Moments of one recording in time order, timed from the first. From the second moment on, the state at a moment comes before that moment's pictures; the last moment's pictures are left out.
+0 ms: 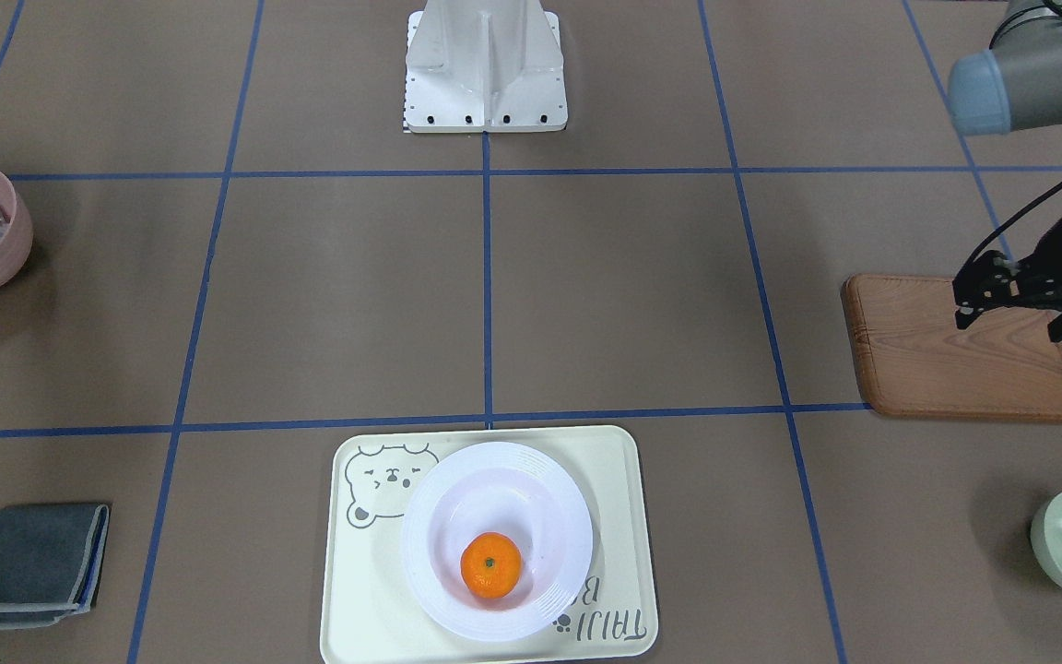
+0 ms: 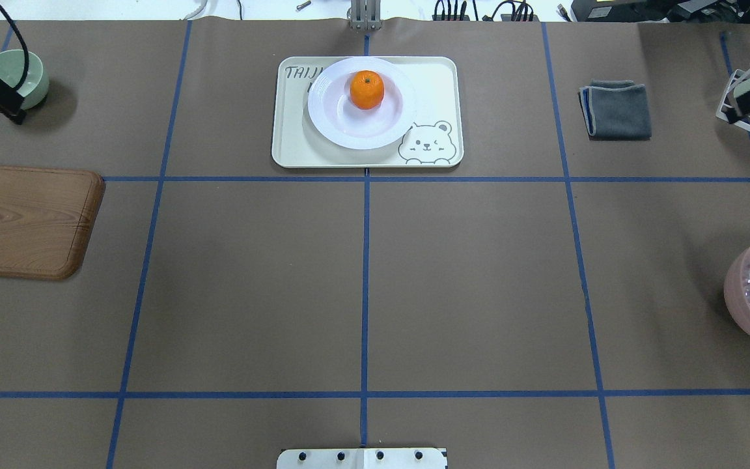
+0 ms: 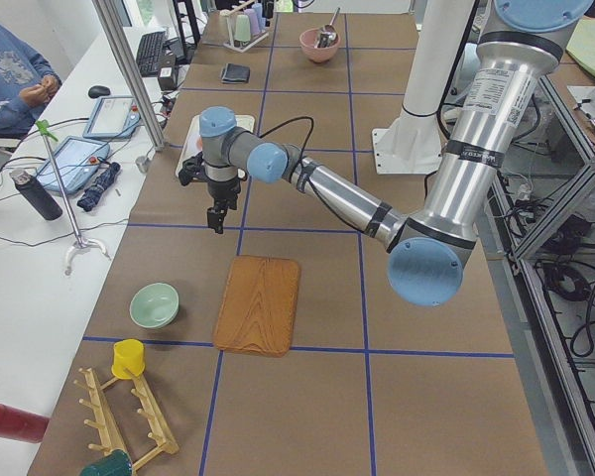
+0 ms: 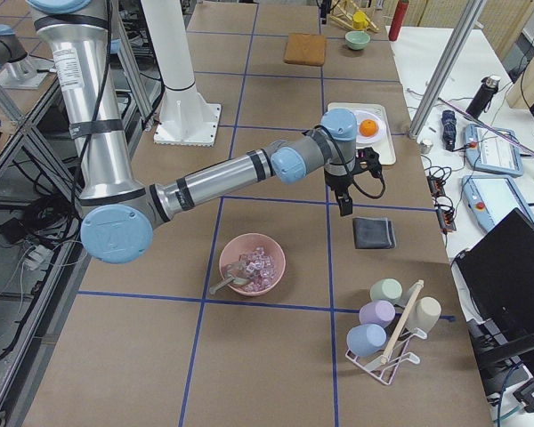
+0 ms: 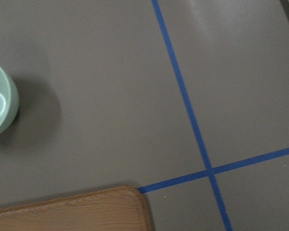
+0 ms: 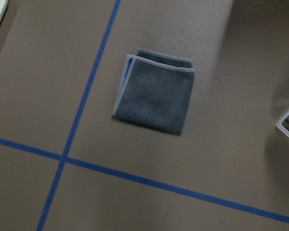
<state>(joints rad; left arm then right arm) -1.24 -1.88 -1.78 -1.41 -2.18 -0.24 1.36 -1.44 1.81 -1.52 2.30 0.18</state>
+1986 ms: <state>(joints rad) -1.51 -1.69 -1.76 -1.31 -2.38 0.17 1.49 -1.47 1.88 -1.85 2.33 -0.17</state>
